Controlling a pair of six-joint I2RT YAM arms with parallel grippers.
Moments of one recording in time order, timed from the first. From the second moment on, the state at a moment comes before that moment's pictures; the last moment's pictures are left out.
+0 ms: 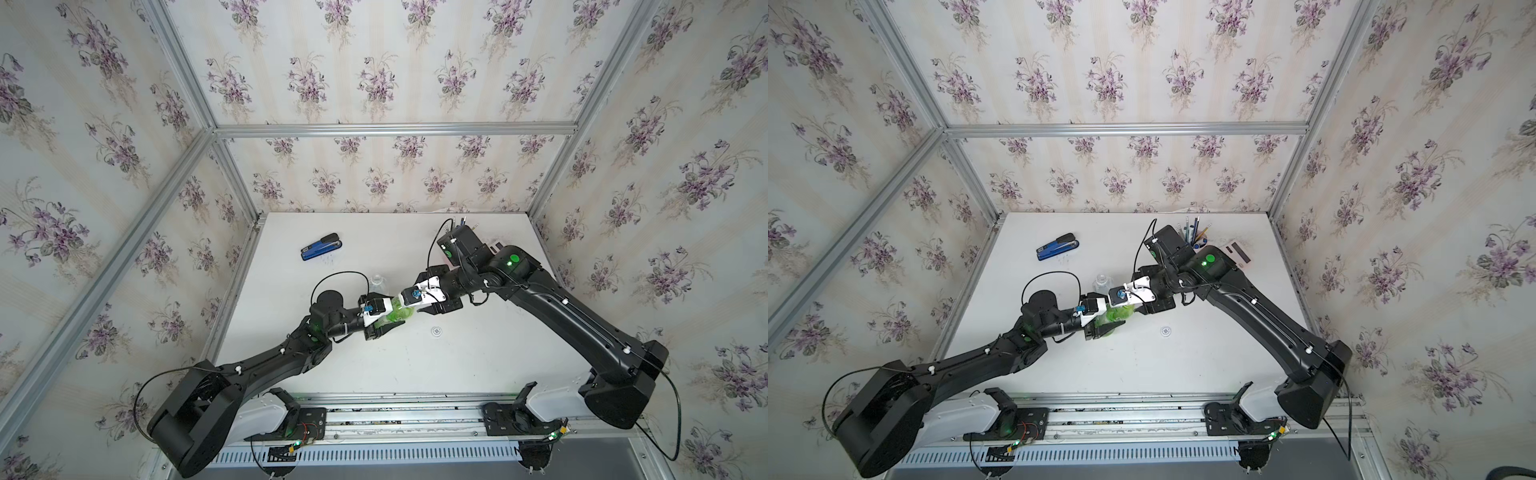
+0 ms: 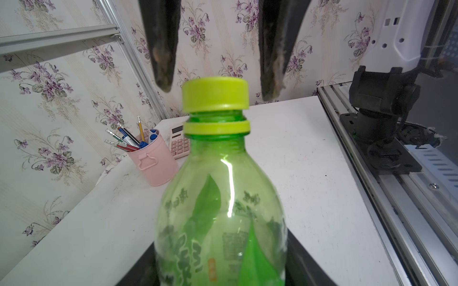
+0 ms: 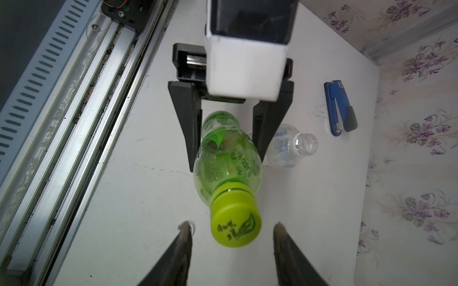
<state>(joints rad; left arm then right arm) -0.61 1.20 0.42 0.62 0.66 0.37 0.79 1.43 1.54 -1.11 -0.35 -1.14</state>
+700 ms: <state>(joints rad) -0.69 1.16 0.37 0.58 0.49 0.38 0.82 1.46 1.49 -1.08 -0.31 -0.83</state>
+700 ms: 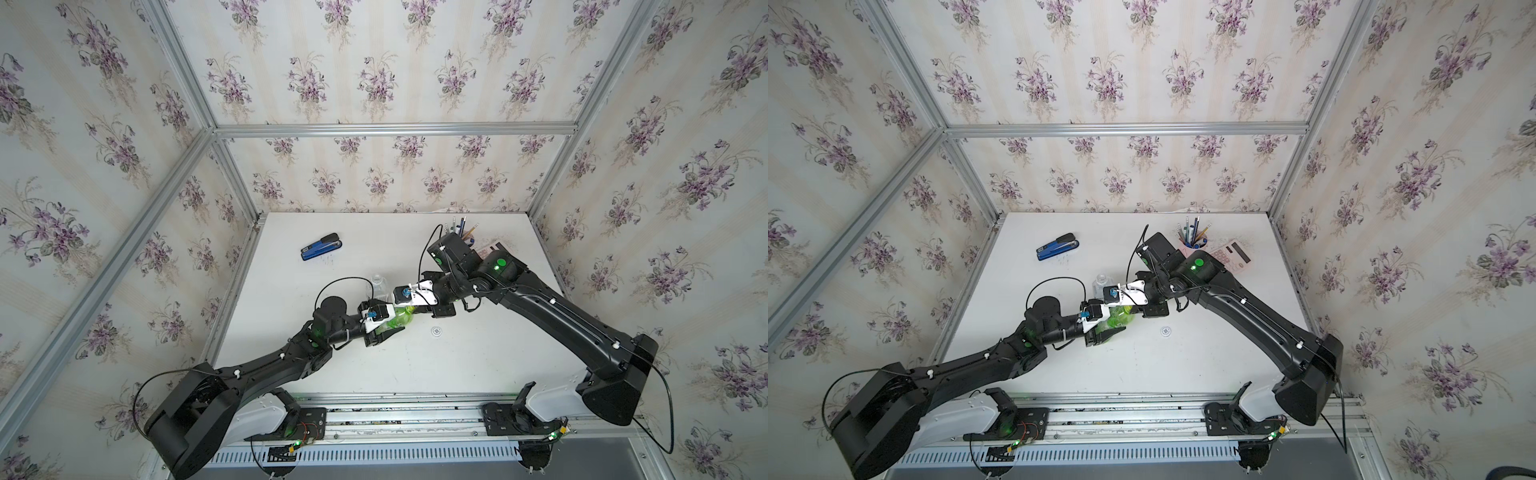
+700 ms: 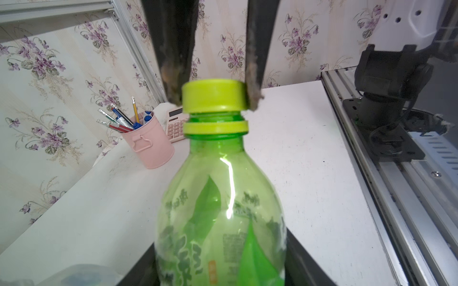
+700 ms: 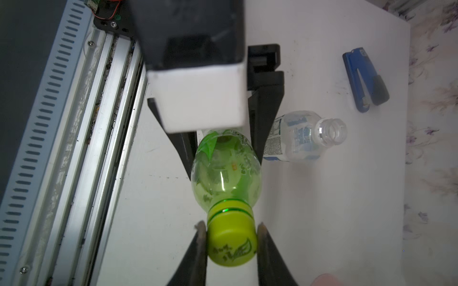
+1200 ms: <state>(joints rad) -0.89 1.20 0.30 0.72 0.00 0.53 0.76 1.43 1.37 -0.97 -0.37 0.66</state>
